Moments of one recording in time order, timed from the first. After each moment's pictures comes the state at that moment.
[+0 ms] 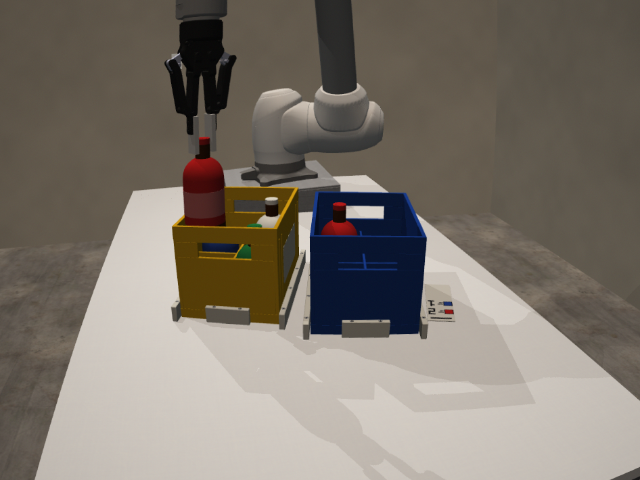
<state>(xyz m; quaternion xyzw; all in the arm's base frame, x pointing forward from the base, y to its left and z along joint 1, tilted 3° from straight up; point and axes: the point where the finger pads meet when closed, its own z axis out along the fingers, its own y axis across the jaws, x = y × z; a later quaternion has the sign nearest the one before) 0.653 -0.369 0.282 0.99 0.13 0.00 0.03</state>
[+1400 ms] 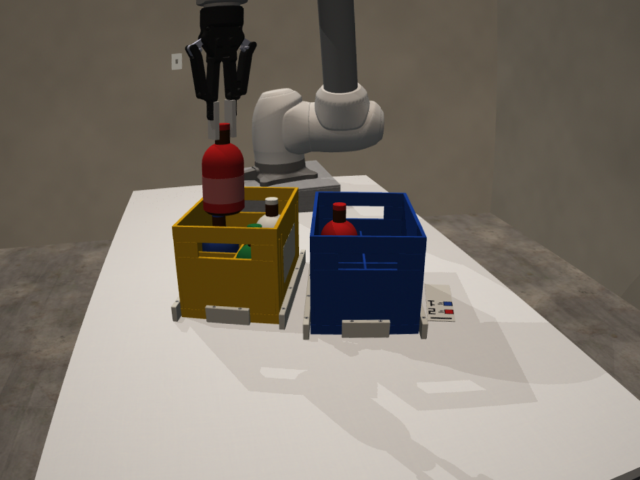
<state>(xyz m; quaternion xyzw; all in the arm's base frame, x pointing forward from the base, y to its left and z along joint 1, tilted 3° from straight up) 0.662 -0.334 0.304 0.99 0.13 0.00 0.03</state>
